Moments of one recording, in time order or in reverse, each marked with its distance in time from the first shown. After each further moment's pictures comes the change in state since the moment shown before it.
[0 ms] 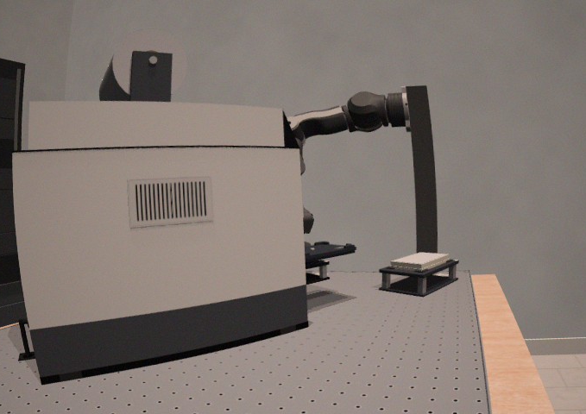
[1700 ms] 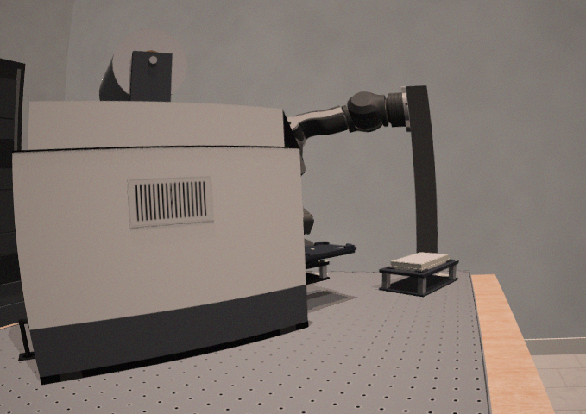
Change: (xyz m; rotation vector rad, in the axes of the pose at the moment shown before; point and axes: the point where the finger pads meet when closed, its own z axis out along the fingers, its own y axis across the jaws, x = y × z) arm 0.000 0.000 0.002 0.000 0.000 0.000
